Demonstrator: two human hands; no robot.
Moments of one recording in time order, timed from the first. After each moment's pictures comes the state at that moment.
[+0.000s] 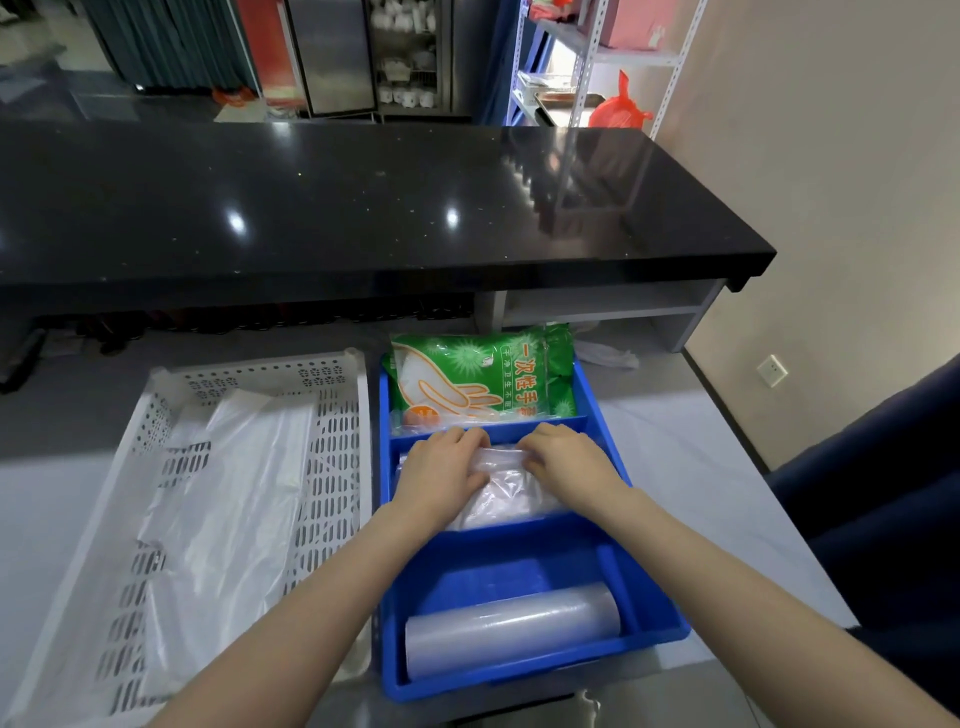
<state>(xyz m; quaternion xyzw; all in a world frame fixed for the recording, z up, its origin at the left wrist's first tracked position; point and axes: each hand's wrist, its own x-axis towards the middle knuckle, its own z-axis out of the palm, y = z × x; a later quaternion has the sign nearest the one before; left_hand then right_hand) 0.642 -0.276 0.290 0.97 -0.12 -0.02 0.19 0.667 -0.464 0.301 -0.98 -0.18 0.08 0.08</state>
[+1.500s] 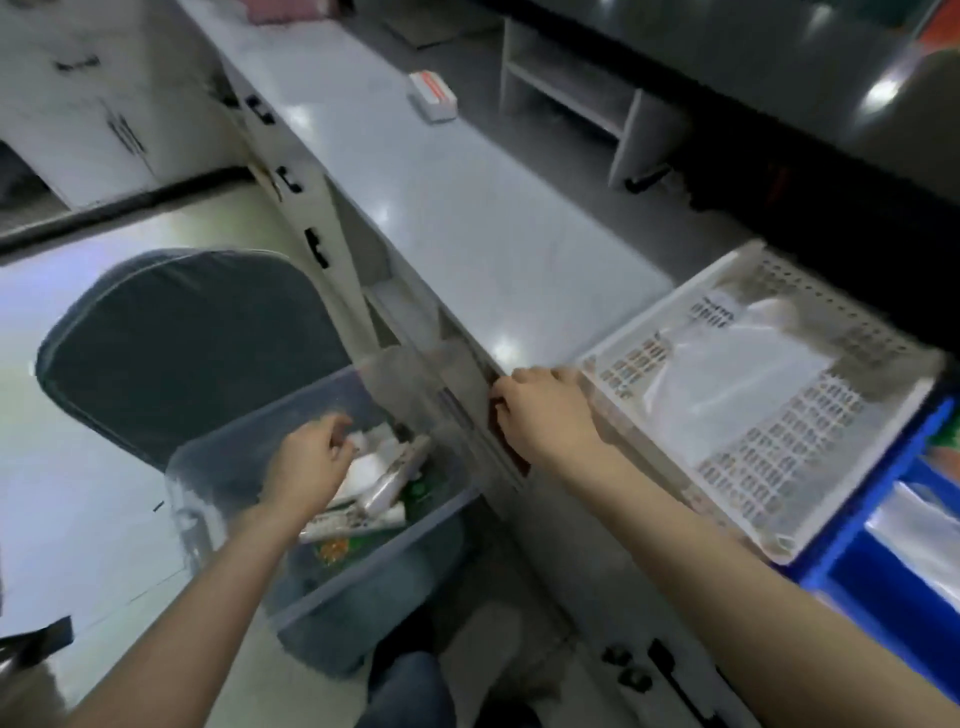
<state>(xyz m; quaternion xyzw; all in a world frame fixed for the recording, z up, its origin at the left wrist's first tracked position) 0.132 -0.018 0.235 0.76 0.60 0.11 0.23 0.389 -0.101 0.309 -0.73 -0.68 0.03 0.01</state>
